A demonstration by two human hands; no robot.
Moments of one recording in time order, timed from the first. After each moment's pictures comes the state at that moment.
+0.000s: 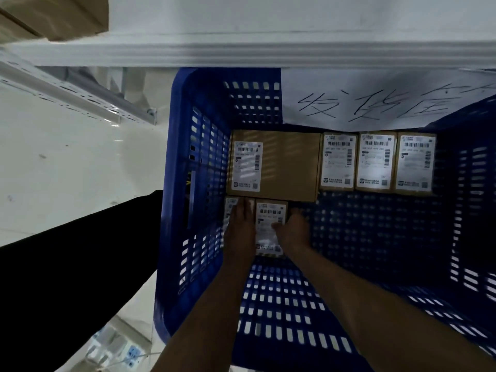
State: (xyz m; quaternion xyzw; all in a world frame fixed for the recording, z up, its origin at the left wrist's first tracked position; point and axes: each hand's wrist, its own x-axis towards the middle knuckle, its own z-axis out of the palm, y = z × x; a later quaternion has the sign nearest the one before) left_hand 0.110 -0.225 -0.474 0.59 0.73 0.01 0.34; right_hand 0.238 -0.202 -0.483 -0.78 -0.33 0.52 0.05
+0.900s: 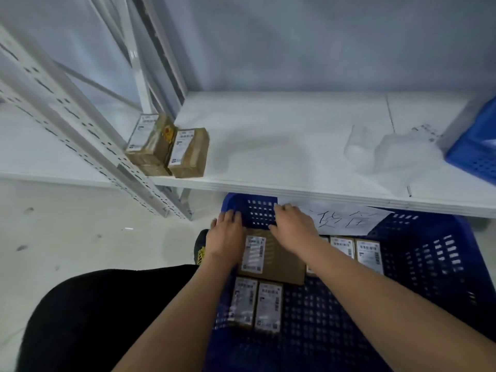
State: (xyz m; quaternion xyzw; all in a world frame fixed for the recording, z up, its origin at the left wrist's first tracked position) left_hand 0.084 -0.107 -0.221 0.71 0.70 -0.05 0.10; right_hand 0.261 -0.074 -0.206 -0.59 -0.78 0.20 -0.02
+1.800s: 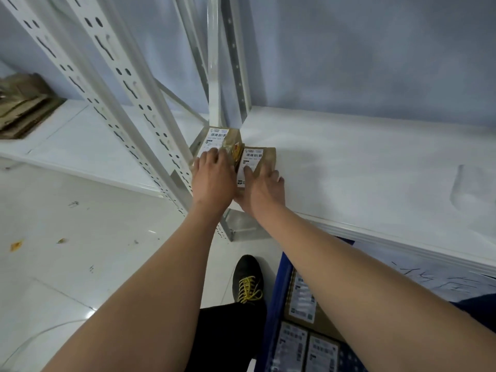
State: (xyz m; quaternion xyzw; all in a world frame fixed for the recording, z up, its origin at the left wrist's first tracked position) left_hand -0.096 0.030 -0.146 0.61 0.78 0.16 -0.03; right_hand 0.013 0.052 -0.177 -0.58 -0.80 0.10 0.06
